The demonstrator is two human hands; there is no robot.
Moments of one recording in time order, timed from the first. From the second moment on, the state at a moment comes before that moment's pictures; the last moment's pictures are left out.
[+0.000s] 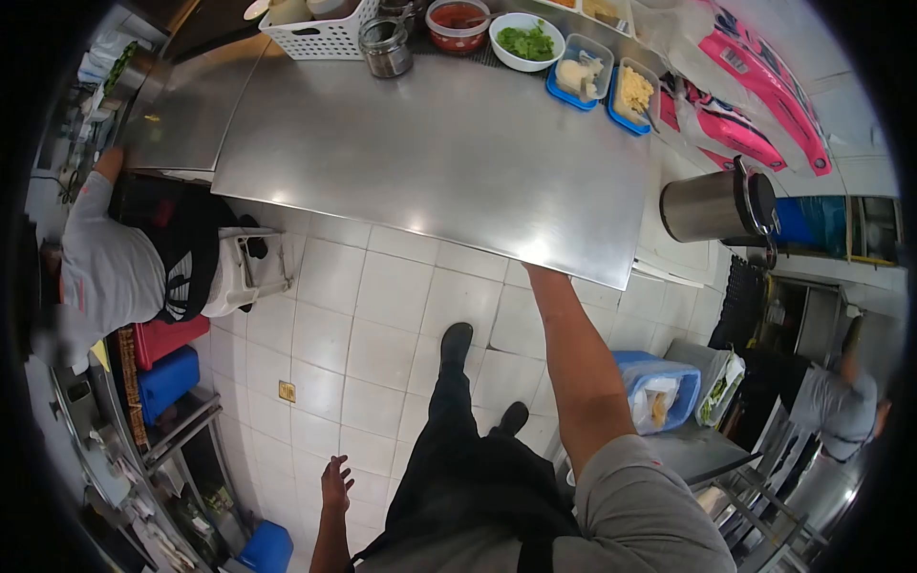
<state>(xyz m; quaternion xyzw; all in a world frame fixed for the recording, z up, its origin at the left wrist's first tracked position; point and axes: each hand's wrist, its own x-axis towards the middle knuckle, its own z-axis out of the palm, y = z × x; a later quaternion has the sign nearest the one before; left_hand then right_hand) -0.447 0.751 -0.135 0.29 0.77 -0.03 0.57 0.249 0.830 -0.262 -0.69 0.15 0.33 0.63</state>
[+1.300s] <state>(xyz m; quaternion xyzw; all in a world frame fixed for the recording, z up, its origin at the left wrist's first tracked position) -0.316 0.776 -0.162 0.55 0.53 -0.28 0.58 0.051 0.316 0.101 -0.89 -0.18 0.07 0.41</state>
